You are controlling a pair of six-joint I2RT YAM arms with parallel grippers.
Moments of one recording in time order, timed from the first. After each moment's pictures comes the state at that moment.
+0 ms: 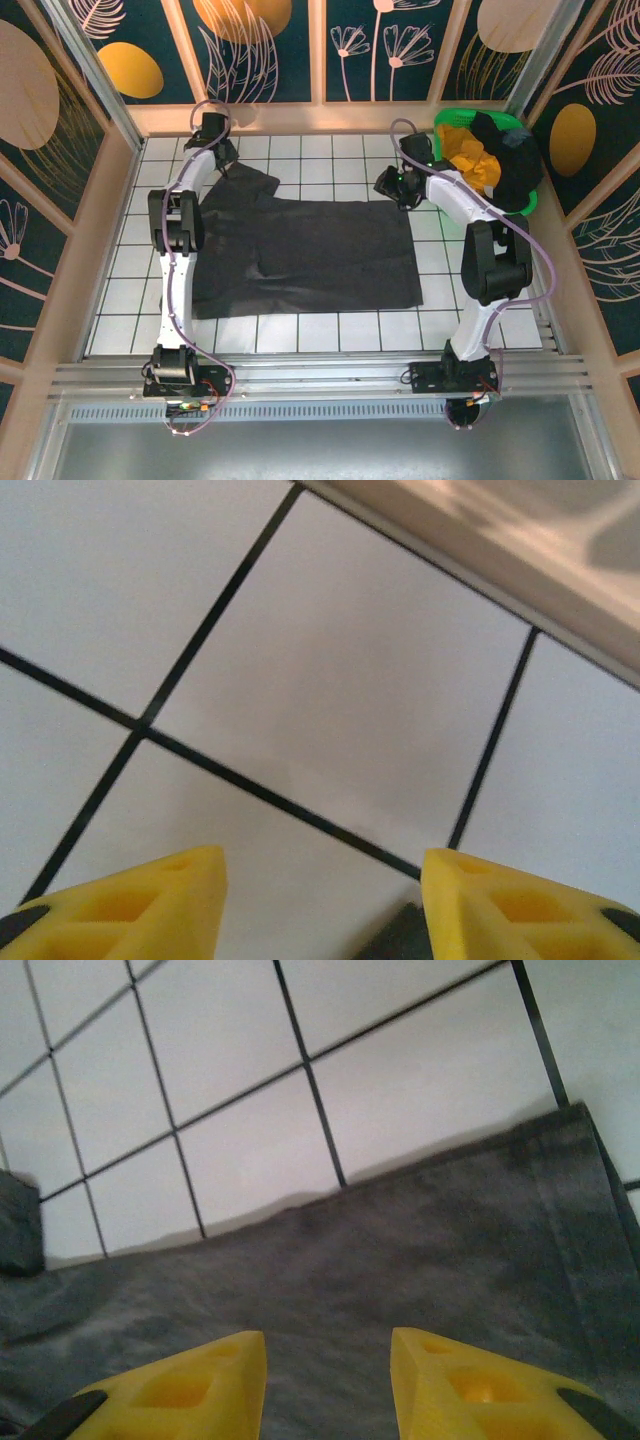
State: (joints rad) left arm -0.06 2.62 2.32 -0.56 -0.16 -0.57; right arm 0.25 1.84 1.42 -0.57 -0.19 0.65
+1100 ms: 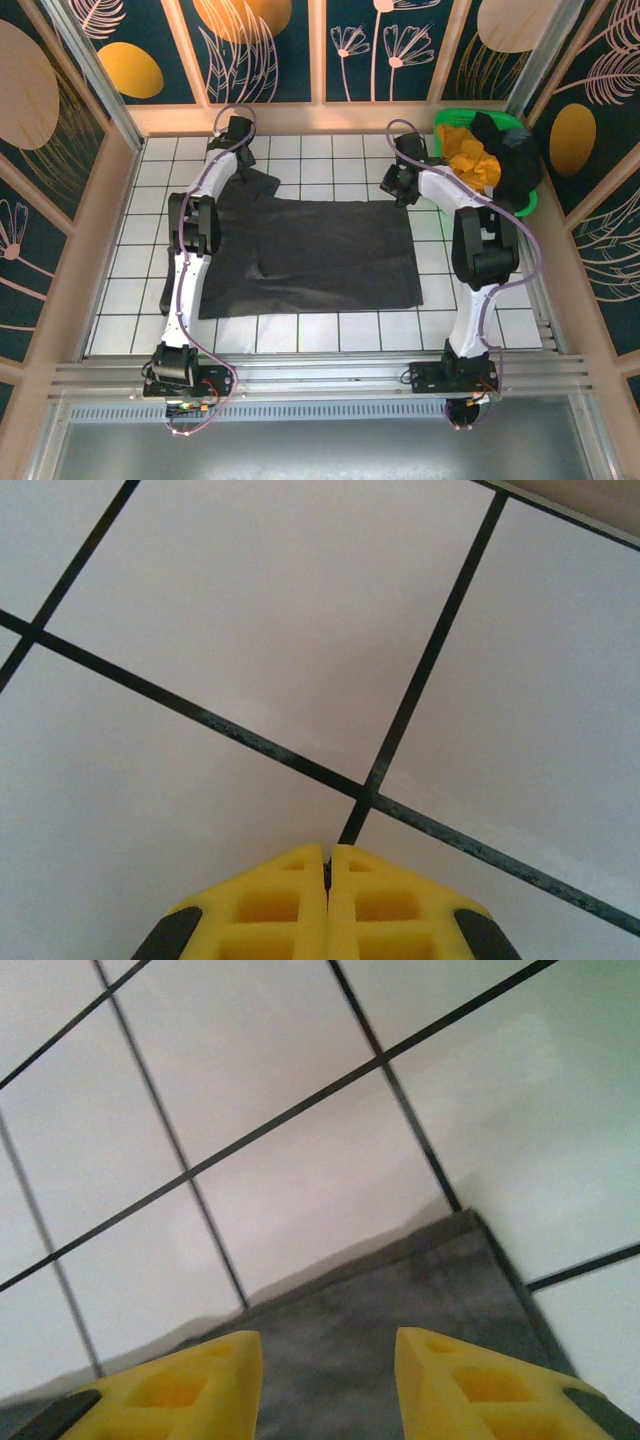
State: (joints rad) left arm -0.16 2.72 2.47 -0.74 -0.32 -0.55; right arm 0.24 2.00 1.53 -0.56 0.03 0.71
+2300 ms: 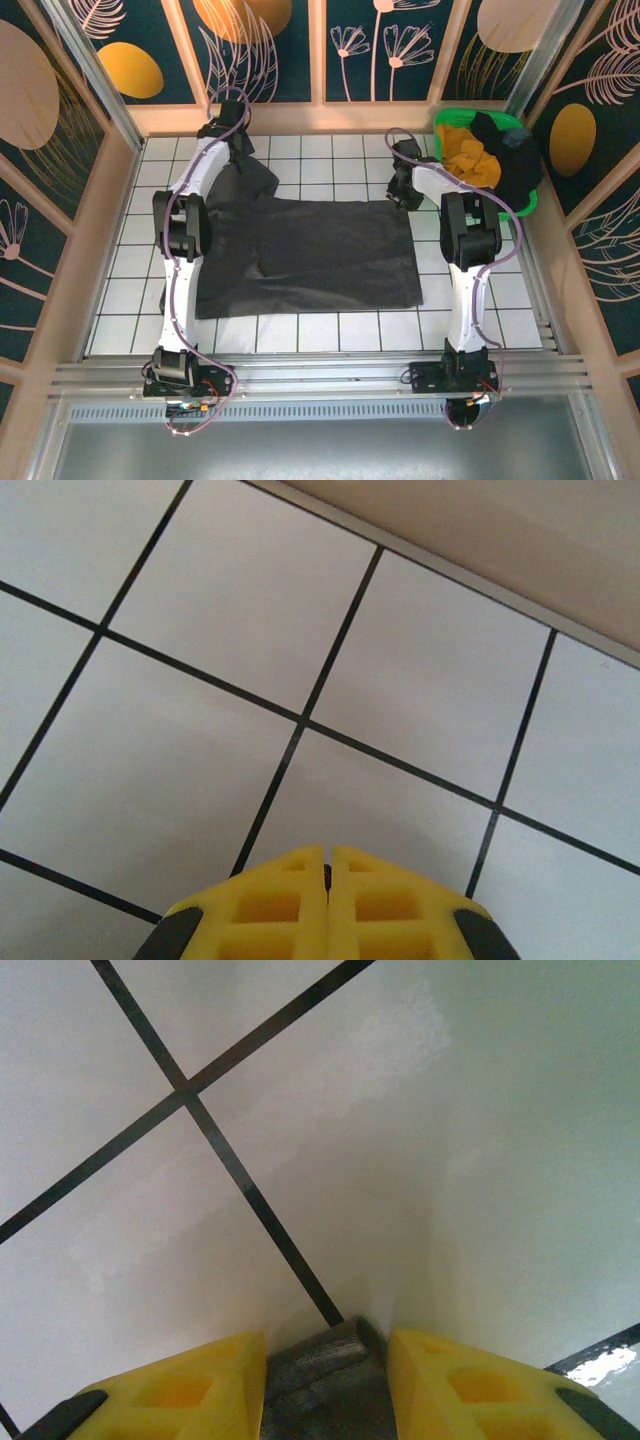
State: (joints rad) left arm -0.17 2.47 2.32 -0.79 -0.21 -0.58; right arm 0.21 2.20 1.66 -0.67 0.13 0.74
